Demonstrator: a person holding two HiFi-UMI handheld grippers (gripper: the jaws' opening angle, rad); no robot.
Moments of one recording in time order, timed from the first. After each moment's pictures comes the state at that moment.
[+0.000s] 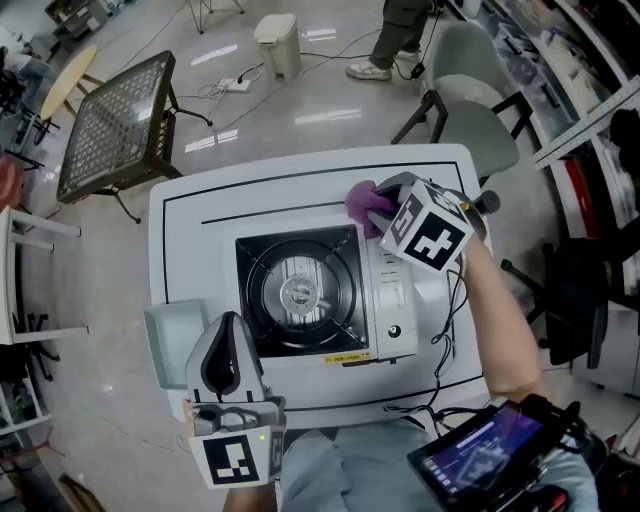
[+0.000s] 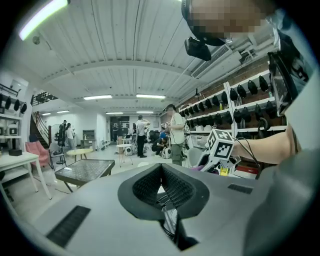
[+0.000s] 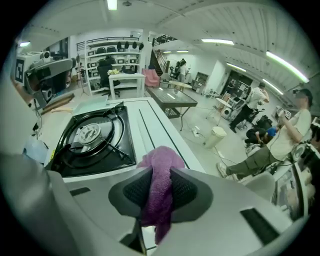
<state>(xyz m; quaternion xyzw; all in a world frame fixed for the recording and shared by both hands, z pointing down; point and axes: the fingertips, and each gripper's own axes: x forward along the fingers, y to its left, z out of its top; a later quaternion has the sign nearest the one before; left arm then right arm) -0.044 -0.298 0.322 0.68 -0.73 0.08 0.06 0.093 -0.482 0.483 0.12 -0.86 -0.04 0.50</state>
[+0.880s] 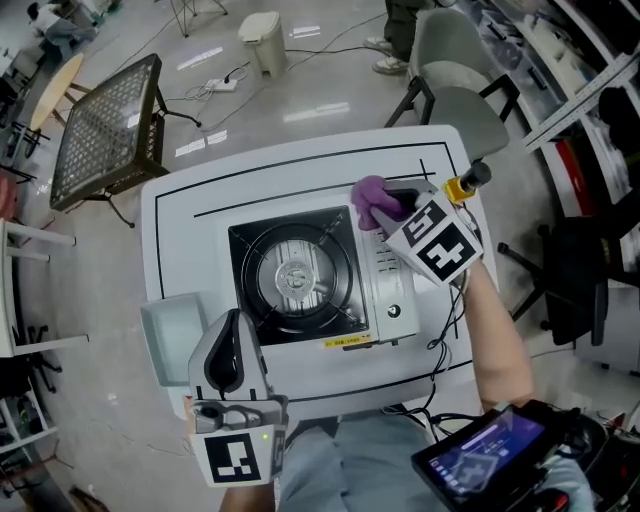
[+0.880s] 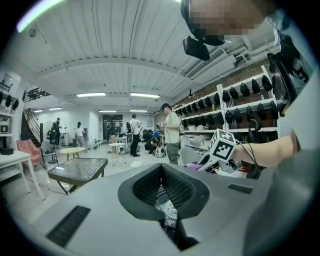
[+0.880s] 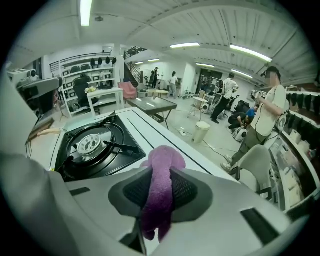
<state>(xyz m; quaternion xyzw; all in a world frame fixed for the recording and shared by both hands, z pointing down) -0.026 -0.276 0.330 0.72 -0.69 0.07 0.05 0.123 -0.452 0.486 0.23 -0.87 0.05 0.43</state>
